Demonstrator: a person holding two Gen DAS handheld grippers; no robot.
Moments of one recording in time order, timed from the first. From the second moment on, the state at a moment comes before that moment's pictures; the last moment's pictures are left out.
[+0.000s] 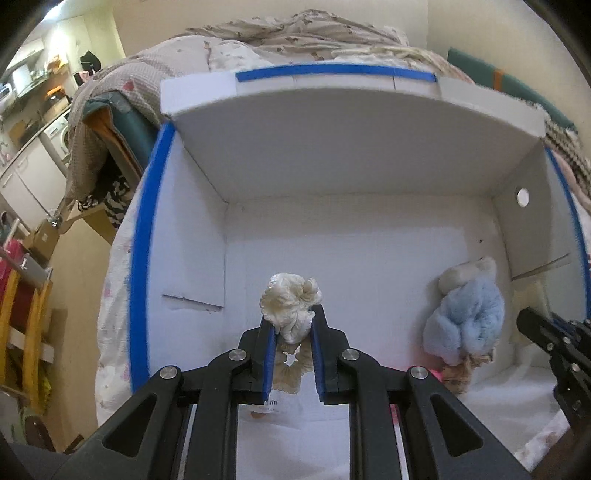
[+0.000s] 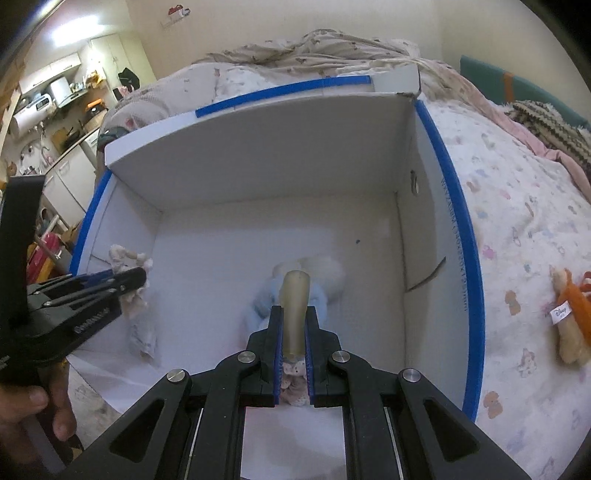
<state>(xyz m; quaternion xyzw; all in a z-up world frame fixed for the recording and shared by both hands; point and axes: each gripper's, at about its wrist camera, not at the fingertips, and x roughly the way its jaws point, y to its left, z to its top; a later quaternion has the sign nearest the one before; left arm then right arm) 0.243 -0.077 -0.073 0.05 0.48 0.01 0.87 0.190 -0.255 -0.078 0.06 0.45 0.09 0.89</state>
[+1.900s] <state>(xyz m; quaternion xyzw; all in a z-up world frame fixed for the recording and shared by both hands) 0.176 -0.045 -0.023 0.04 0.44 0.02 0.90 0.133 -0.271 -0.046 0.12 0.37 0.11 0.91</state>
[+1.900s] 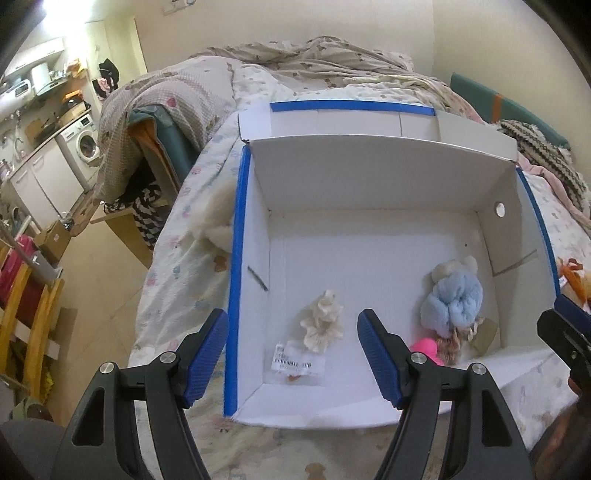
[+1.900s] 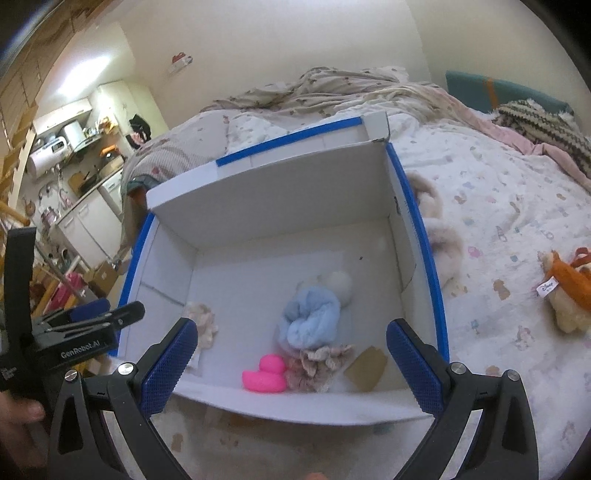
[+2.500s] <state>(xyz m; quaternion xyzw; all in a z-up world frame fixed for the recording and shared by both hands) 0.125 -0.012 -0.030 0.00 0.44 0.02 0.90 0.090 -0.246 -0.070 0.10 0.44 0.12 0.88</state>
